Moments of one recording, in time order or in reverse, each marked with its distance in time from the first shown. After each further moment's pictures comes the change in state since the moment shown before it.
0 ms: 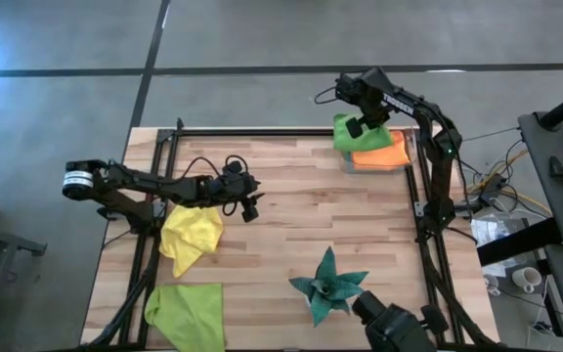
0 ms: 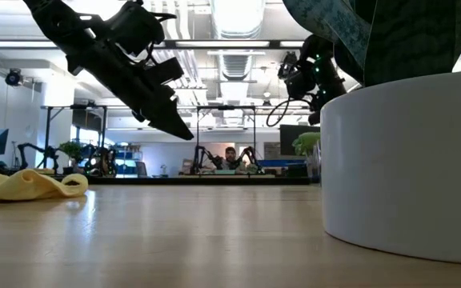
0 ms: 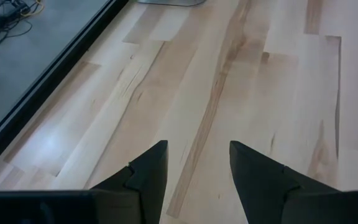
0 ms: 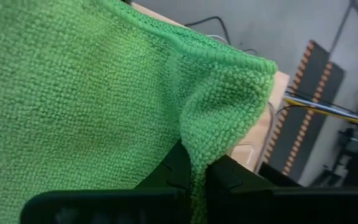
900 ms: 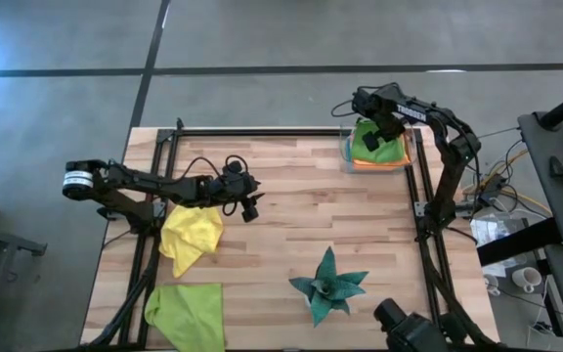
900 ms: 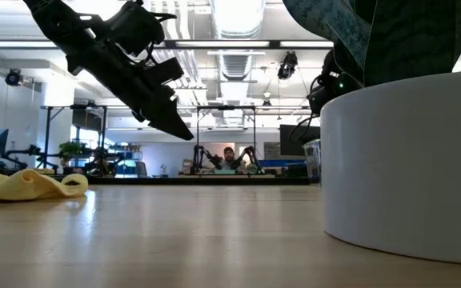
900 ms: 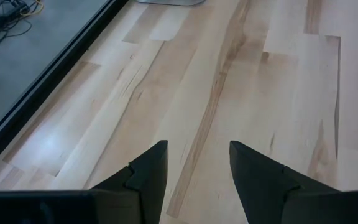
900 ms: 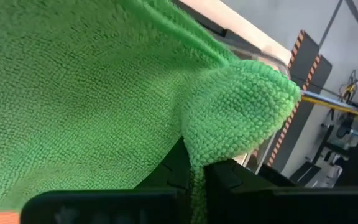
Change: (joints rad) left arm 0.000 0.000 0.000 -0.001 0.001 -0.001; right arm -0.090 -0.146 -0.383 0.213 0.047 -0.112
